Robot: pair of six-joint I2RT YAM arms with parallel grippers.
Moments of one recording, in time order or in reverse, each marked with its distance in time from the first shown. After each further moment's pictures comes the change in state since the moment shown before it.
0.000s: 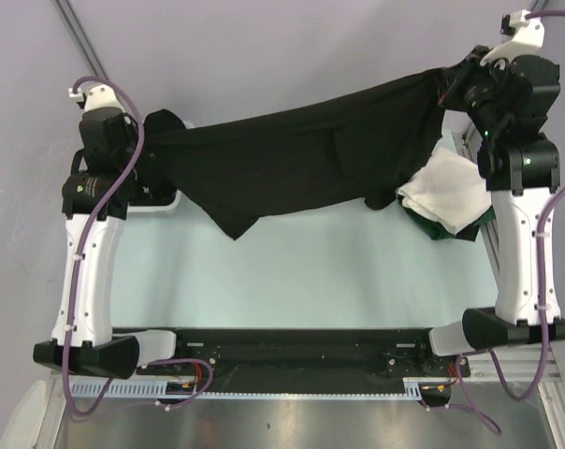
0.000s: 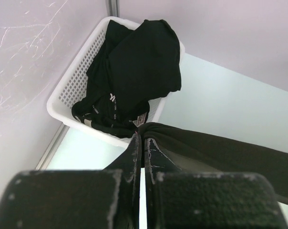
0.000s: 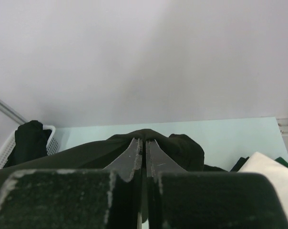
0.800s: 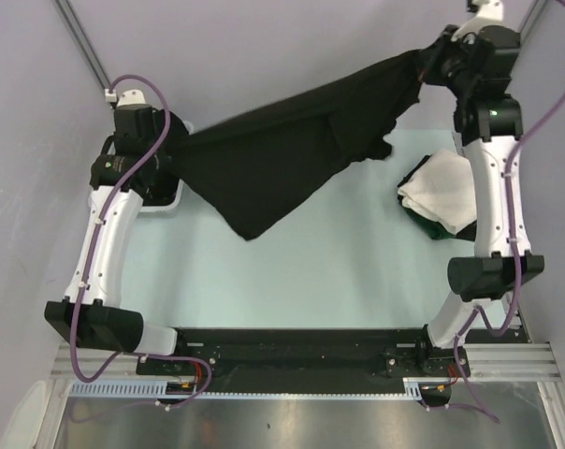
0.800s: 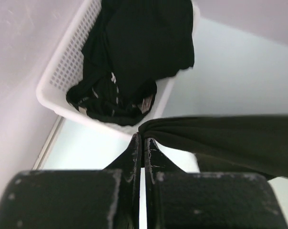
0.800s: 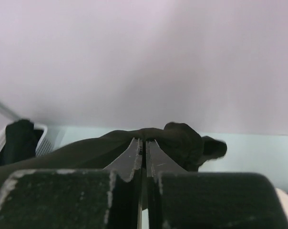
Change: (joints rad) left arm -0.036 0.130 -0.059 -0.001 -0.033 0.005; right arm 0.010 0.339 0.191 0.076 -0.109 -0.020
